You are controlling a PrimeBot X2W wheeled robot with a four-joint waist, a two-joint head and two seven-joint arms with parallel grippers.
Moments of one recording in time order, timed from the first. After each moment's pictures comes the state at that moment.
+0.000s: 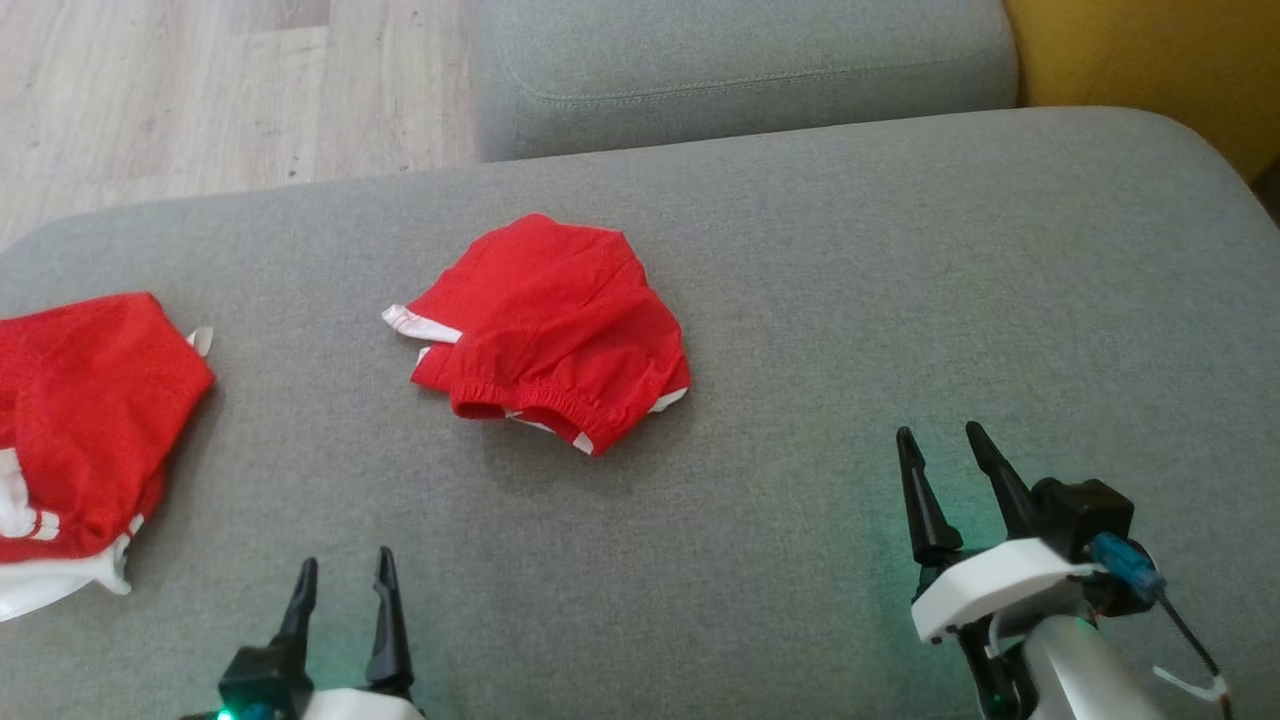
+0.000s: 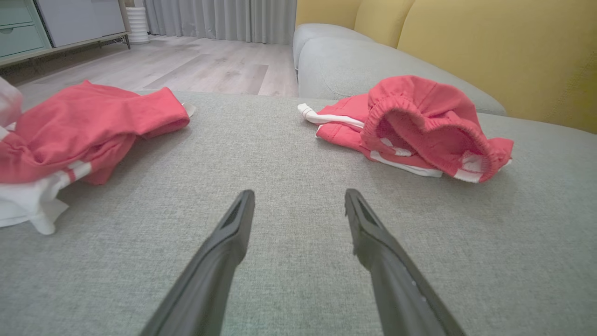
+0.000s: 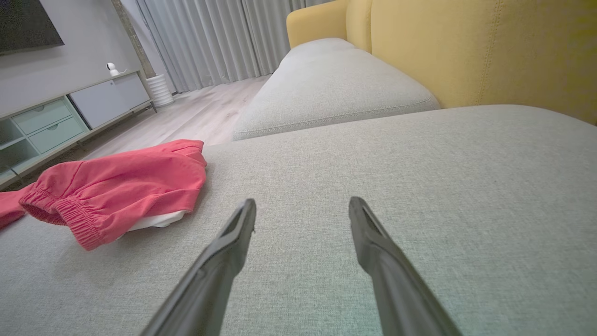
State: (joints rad) left arm 0.02 0.05 -0.08 0.44 -0.21 0.00 -0.26; right arm -0.17 -0.05 0.15 0.56 0.22 0.13 -0.26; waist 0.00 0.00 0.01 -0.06
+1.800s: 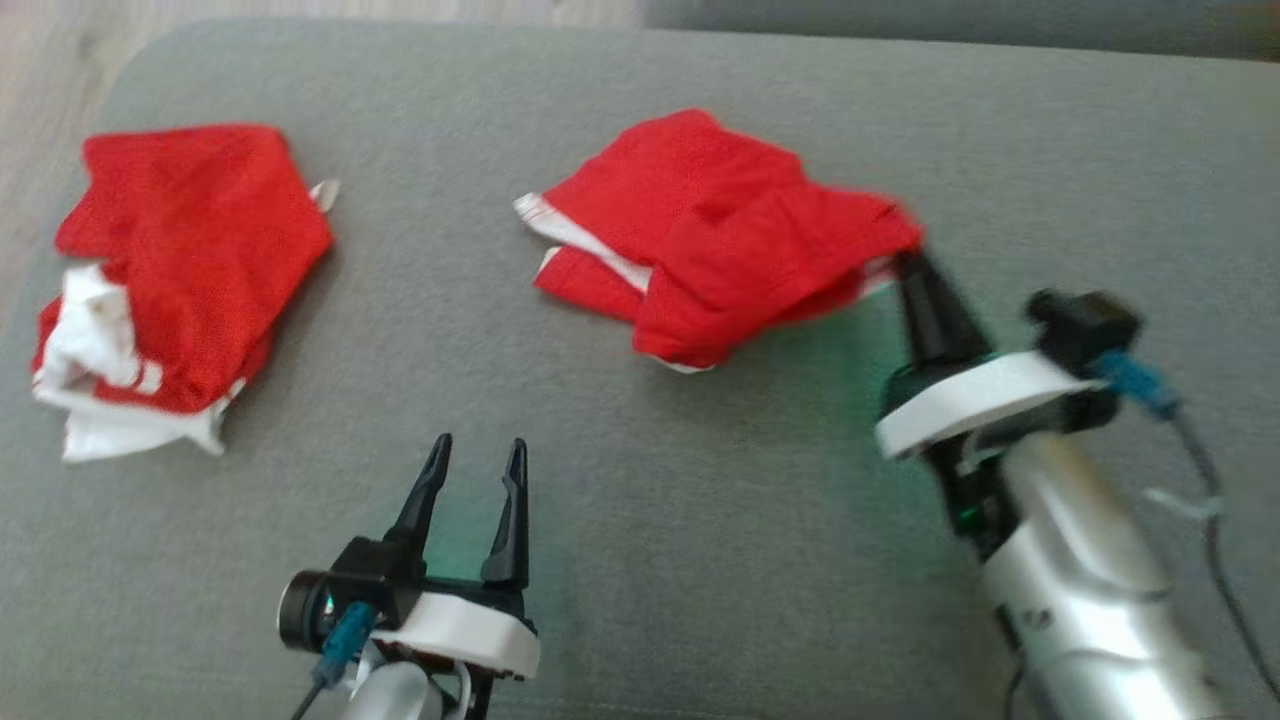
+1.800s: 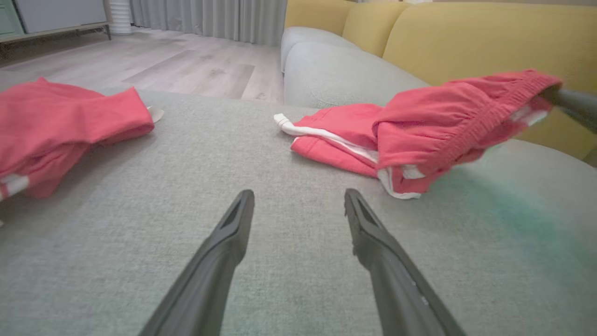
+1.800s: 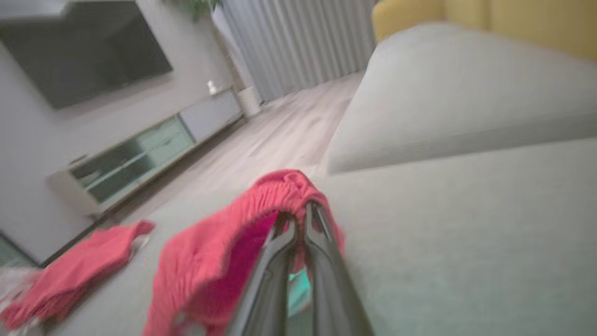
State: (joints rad) left arm -0.14 0.05 -0.35 0.38 -0.29 0.00 -0.26; right arm -0.48 -0.07 0.32 0.64 0.47 0.13 -0.26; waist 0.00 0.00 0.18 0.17
